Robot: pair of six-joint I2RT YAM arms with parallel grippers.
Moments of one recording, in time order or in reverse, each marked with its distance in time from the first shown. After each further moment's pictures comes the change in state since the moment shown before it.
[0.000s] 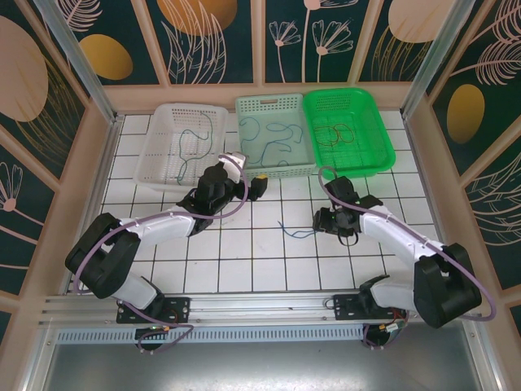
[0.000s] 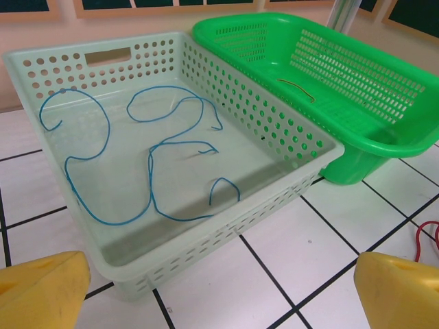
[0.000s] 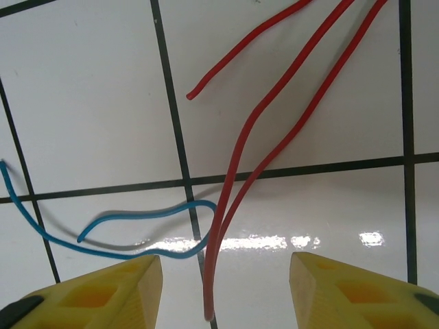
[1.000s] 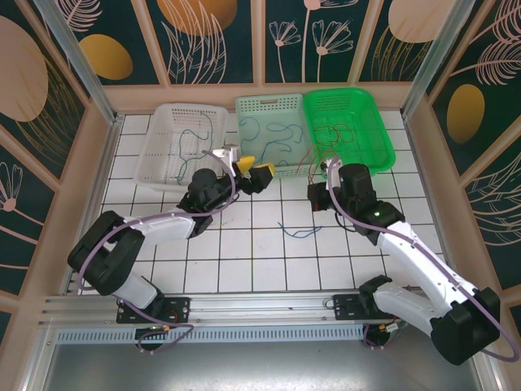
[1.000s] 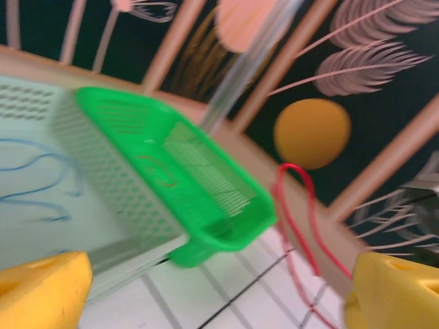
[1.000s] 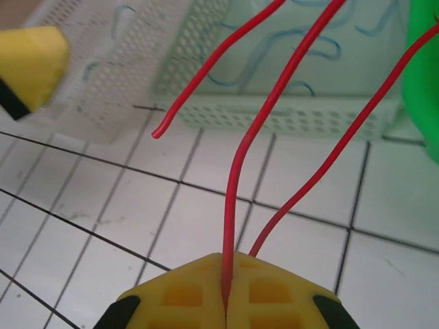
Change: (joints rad) left arm 0.014 0.035 -0.050 0.452 0.286 -0.459; right arm 0.055 -0.273 0.059 0.339 -0.127 -0.270
